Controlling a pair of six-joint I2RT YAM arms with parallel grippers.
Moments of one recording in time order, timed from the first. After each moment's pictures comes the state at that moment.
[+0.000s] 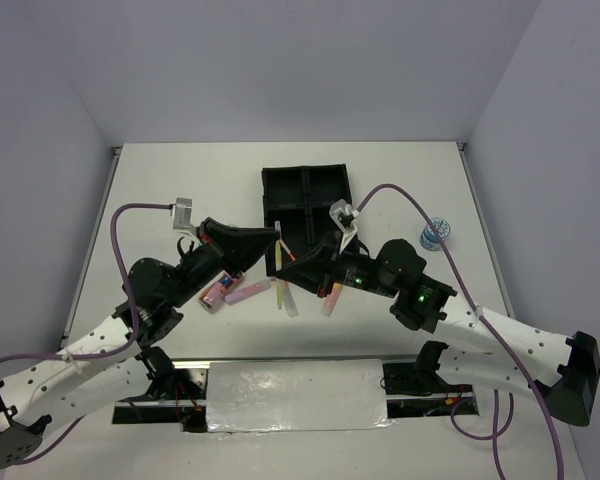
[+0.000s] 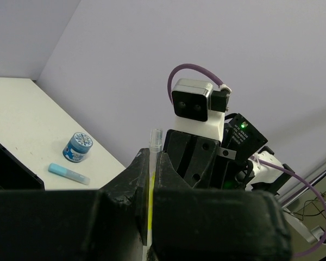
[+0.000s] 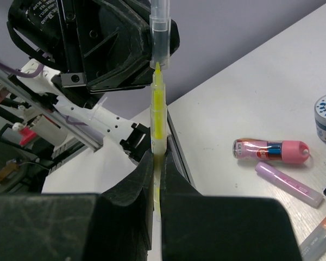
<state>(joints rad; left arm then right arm) -0.82 0.73 0.61 0.53 0.08 -0.76 0.97 0.90 0.72 0.30 -0.30 0.58</state>
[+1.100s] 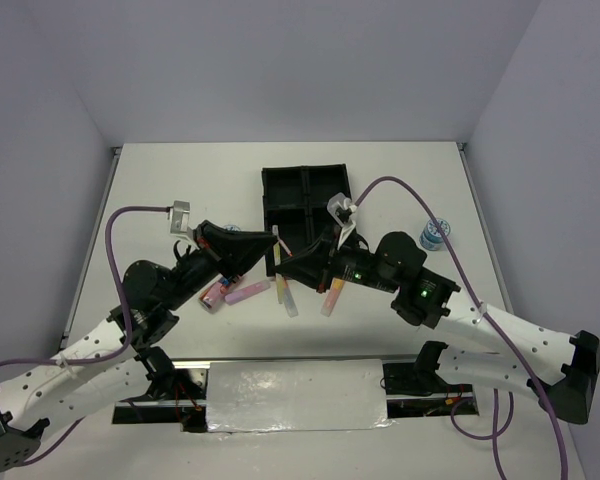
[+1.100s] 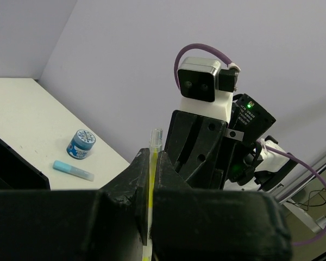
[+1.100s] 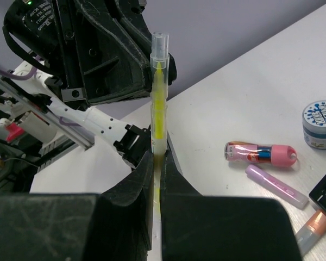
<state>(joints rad) -0.82 0.70 0.61 0.49 0.10 -0.73 0.97 0.92 0.80 0.20 -0.29 0.52</state>
